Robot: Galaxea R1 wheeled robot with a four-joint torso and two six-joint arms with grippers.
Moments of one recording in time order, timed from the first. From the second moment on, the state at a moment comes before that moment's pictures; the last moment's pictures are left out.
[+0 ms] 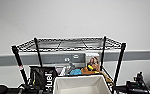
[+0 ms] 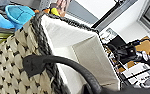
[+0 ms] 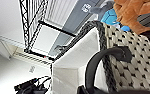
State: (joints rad) left arm 0.34 1.70 -0.59 -0.02 0.29 -0.55; right arm -0.42 1.83 -0.75 0.75 -0.08 0.06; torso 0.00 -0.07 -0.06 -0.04
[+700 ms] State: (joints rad) left arm 0.11 1.66 -0.51 -0.03 0.38 -0.71; right arm -0.21 1.76 -0.69 0.85 -0.15 0.10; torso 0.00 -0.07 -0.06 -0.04
